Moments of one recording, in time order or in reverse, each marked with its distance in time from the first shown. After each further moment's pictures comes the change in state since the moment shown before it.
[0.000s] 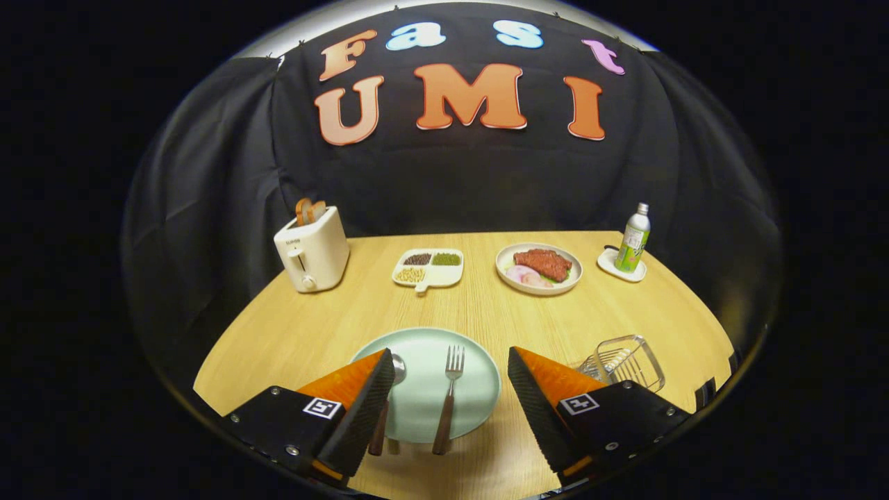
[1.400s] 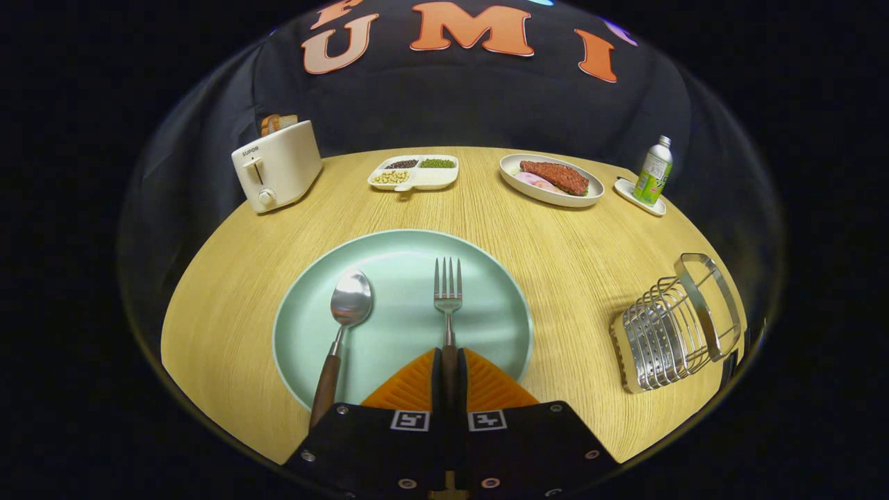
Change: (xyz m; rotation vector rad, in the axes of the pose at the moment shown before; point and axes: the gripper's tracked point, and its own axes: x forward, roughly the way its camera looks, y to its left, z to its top) arm 0.050 -0.003 -0.082 -0.009 0.239 -0.055
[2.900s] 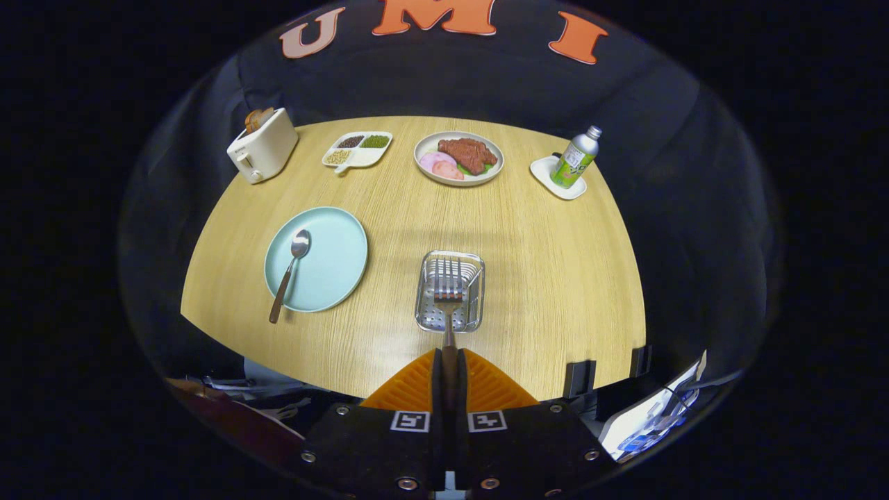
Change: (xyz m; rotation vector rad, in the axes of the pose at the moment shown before) arm -0.169 -0.189 0.037 -0.118 0.409 -0.021
